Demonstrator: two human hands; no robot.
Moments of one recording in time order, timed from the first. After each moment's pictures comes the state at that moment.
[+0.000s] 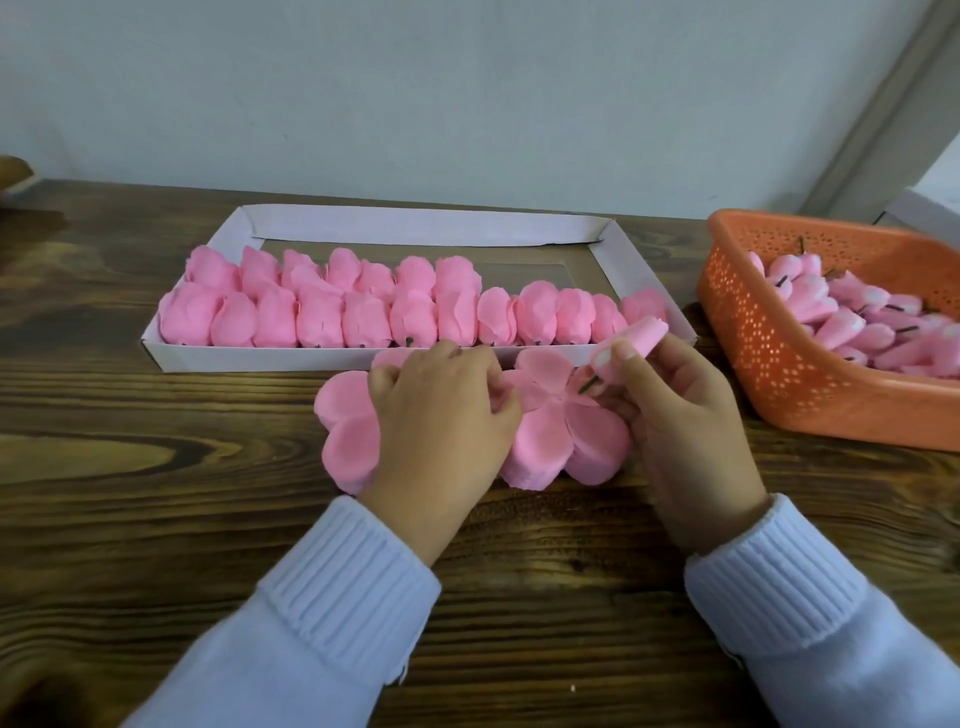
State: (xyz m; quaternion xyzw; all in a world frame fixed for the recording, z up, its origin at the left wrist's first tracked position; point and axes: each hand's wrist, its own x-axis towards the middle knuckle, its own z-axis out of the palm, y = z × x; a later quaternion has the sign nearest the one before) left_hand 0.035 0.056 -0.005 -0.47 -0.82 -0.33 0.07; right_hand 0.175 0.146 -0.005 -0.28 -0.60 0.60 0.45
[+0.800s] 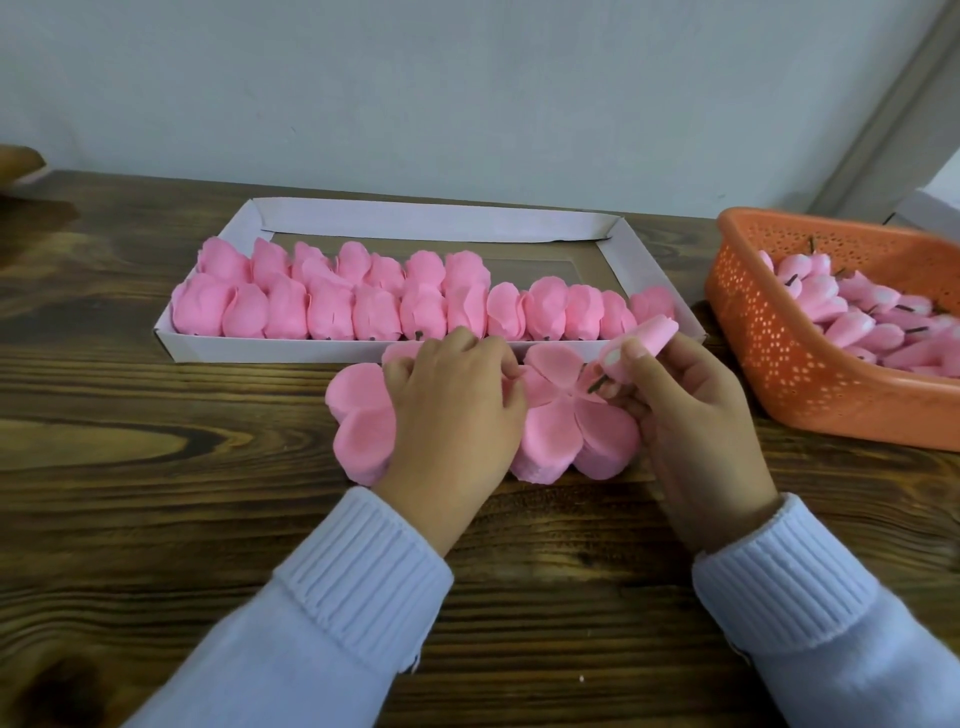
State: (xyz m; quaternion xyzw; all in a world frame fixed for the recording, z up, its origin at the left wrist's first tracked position) left_hand 0.037 0.053 -0.002 -0.48 -0.81 -0.33 0.07; right_hand 0.176 0.143 -0.005 -0.28 -0.61 0.59 0.45
